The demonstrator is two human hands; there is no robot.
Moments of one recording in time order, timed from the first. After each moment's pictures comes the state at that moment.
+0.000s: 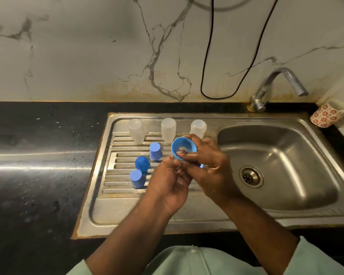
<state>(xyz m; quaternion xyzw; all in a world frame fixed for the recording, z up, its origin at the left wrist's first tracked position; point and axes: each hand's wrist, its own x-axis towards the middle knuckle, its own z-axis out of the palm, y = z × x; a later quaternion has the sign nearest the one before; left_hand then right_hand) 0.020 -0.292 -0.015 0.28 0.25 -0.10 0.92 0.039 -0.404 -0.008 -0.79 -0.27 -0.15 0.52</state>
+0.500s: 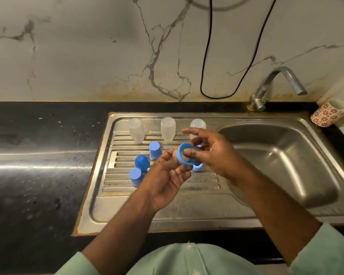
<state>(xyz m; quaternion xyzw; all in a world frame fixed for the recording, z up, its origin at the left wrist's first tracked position) 0.020 -0.278 -0.020 0.37 0.16 -0.16 0.90 0.070 -0.424 0.017 -0.80 -0.13 0.14 0.56</state>
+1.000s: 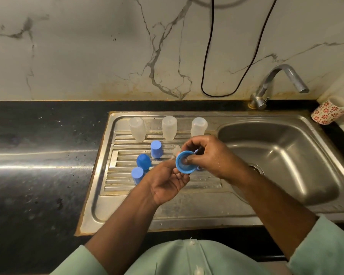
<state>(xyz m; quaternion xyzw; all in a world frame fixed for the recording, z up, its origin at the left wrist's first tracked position) 0.029 -0.266 -0.028 0.34 0.25 -0.27 0.86 0.067 -0.412 0.014 -0.85 -0.16 0.16 0.47</state>
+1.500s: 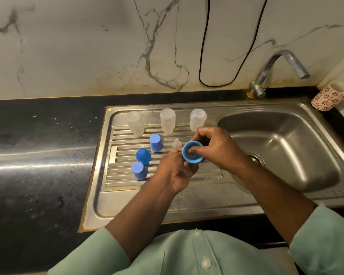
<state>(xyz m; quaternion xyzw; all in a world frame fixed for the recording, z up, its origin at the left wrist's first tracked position) 0.047 -0.292 -0.042 0.36 0.30 -0.22 0.86 0.074 -0.421 0.001 -0.89 -0.15 0.08 0.43</state>
